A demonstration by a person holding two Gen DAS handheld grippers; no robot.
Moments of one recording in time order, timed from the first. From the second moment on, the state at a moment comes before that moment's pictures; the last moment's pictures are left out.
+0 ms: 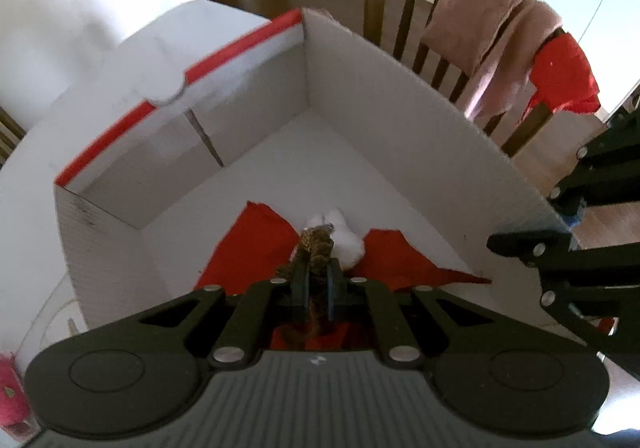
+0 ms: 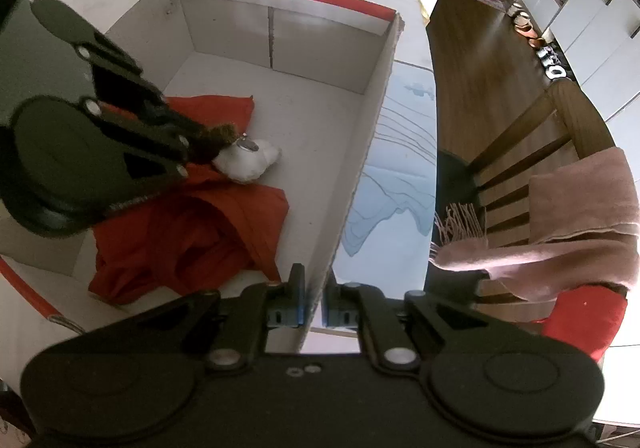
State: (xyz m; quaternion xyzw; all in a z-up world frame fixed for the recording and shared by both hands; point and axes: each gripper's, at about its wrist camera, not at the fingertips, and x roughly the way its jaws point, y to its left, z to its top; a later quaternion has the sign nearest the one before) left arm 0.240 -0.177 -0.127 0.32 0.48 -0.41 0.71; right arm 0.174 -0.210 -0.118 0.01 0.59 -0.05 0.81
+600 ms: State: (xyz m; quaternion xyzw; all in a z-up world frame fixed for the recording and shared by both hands) left arm 0.243 -0.158 -0.129 0.31 0.49 -0.40 0.71; right arm 0.174 -0.209 -0.120 0.00 0.59 -0.06 0.81
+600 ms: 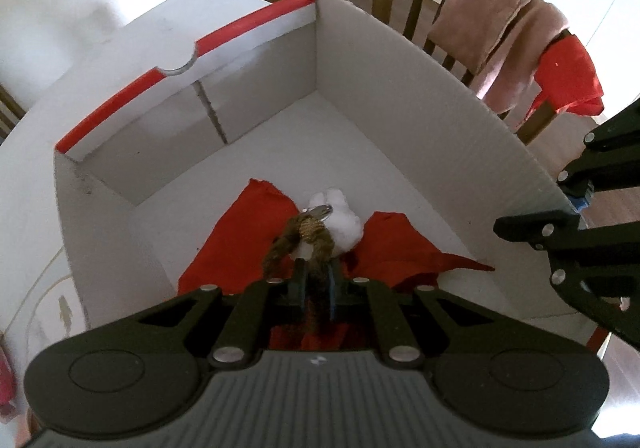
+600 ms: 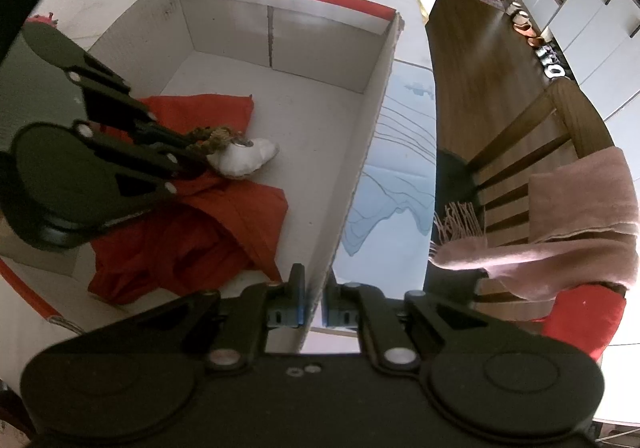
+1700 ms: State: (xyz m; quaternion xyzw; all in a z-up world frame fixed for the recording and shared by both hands) left arm 0.219 -0.060 -0.023 0.22 0.45 -0.41 0.76; right arm 0.175 -0.208 -0.118 0.00 0.60 -0.06 0.80
